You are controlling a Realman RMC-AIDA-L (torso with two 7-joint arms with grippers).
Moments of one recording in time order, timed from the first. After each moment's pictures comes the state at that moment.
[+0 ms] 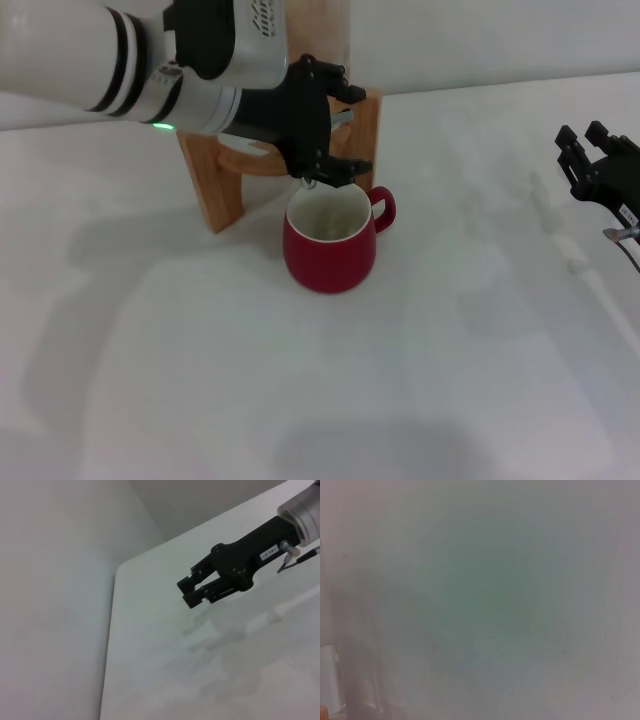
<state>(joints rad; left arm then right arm) -0.97 -2.09 1.36 0.89 2.10 1.12 -1.43 0.34 2.02 -1.89 -0.25 0.35 -1.10 0.41</state>
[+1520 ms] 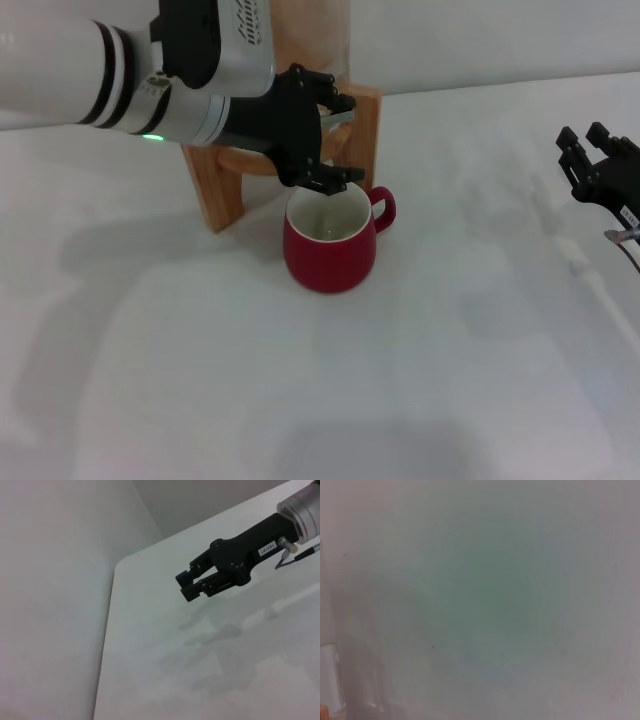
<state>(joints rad) -0.93 -2.08 1.37 0.92 2.09 1.13 -1.44 0.33 2.02 -1.89 -0.25 0.35 -1.10 0.41</state>
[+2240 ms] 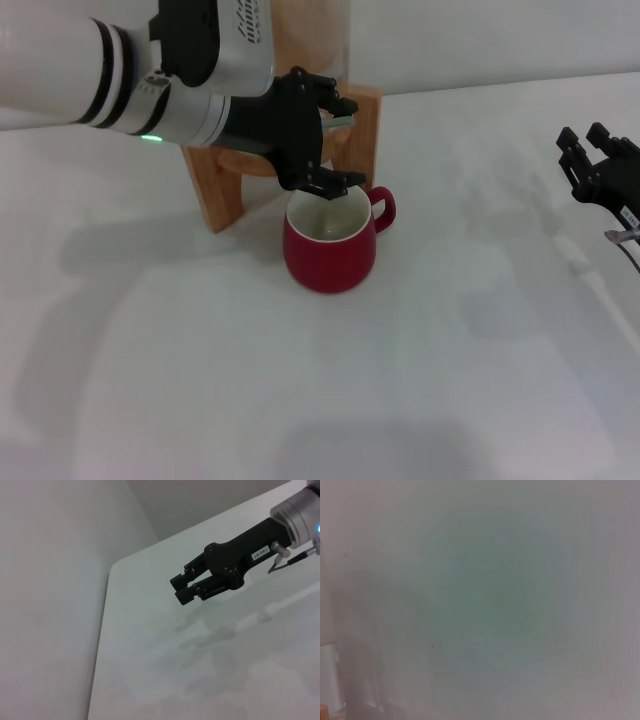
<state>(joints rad) -0.93 -2.08 1.37 0.94 2.10 1.16 -1.47 0.33 2.02 -1.89 -0.25 0.35 -1.10 0.41</state>
